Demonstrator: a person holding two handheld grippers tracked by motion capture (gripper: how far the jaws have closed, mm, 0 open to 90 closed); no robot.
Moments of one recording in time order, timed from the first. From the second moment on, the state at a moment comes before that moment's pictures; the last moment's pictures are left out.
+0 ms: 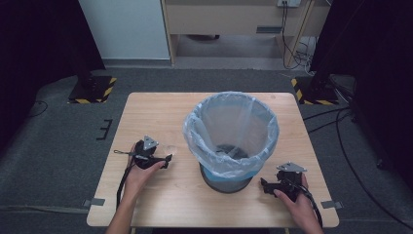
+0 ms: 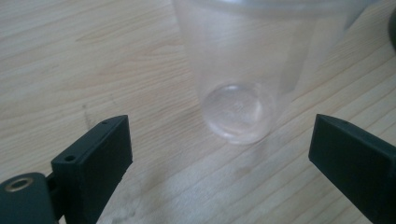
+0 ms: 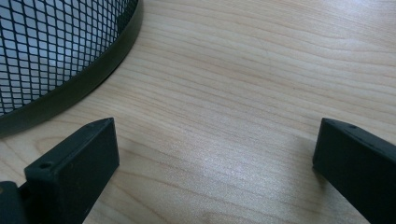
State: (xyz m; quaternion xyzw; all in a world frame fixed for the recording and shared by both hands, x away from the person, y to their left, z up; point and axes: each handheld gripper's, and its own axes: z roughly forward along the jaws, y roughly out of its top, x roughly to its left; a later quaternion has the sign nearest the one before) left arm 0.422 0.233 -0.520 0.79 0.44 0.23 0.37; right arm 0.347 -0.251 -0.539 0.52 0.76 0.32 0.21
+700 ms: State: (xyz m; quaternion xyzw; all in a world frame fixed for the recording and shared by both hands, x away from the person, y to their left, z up) left arm 0.433 0.222 -0.517 0.75 0.40 0.26 0.46; right arm 0.347 -0.251 -0.539 0.52 0.77 0.32 0.21
